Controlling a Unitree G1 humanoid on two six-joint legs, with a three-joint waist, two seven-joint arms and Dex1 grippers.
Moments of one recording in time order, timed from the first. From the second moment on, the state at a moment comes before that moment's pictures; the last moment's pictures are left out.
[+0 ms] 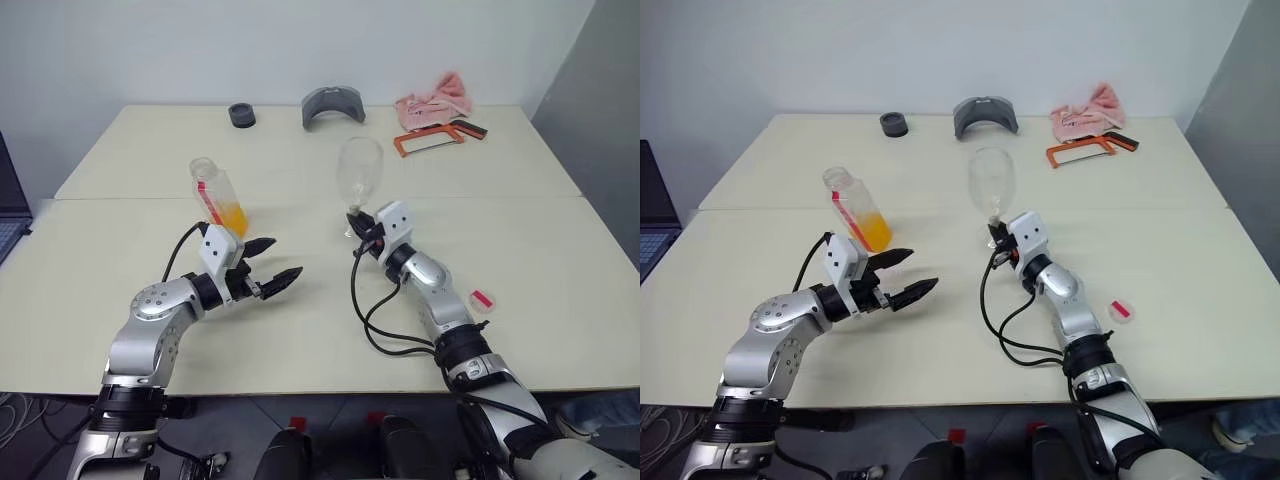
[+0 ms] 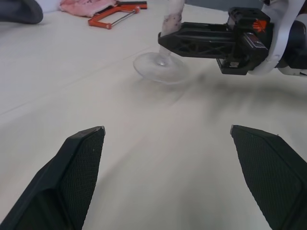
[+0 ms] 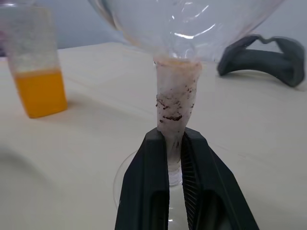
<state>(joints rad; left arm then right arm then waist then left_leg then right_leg) -0.26 0.55 0.09 -0.03 -0.39 0.29 -0.85 -0.71 -0.04 0.10 0.71 0.04 -0.22 0.47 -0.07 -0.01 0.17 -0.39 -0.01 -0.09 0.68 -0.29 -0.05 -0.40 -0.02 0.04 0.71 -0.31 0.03</state>
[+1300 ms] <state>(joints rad) -0.35 0.55 0.15 -0.18 -0.46 0.33 -0.75 -0.70 -0.08 0.10 0.81 0.03 -0.28 0.59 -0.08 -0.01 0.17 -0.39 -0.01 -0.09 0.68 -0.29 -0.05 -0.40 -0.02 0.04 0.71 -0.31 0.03</state>
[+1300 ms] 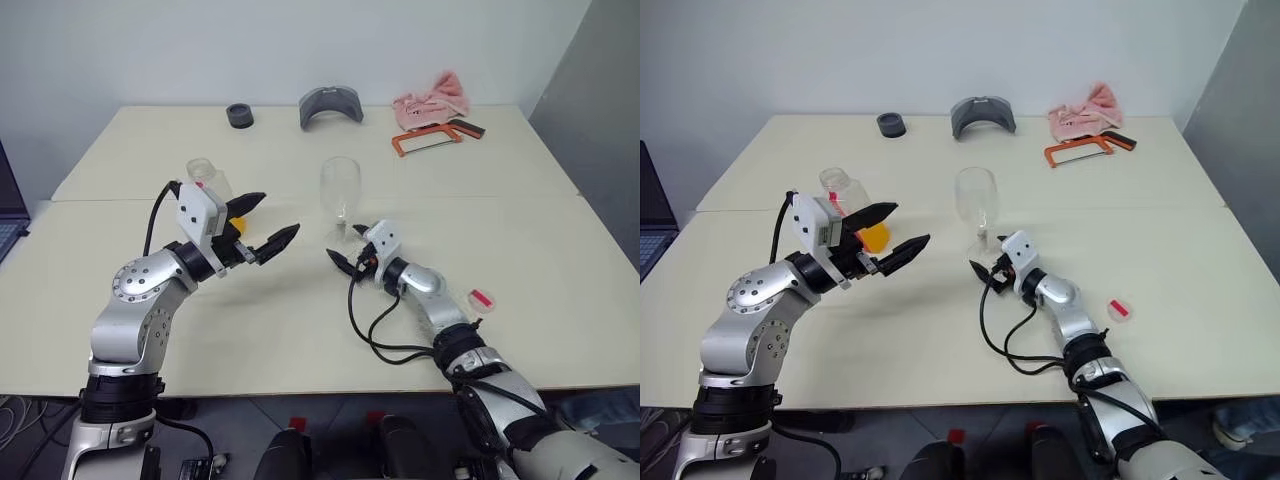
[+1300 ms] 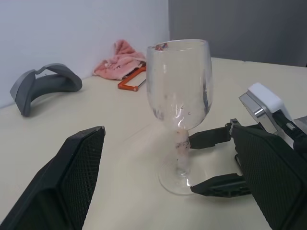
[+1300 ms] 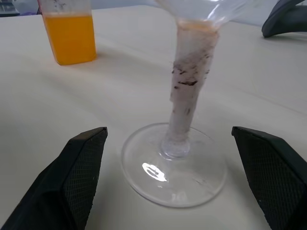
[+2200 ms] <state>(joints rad) -0.17 0.43 0.25 -0.01 -0.30 0.20 -0.41 -0.26 -0.41 0.17 -0.36 0.26 0.34 0.80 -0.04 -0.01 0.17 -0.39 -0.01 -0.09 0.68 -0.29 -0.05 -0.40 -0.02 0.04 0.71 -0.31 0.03</state>
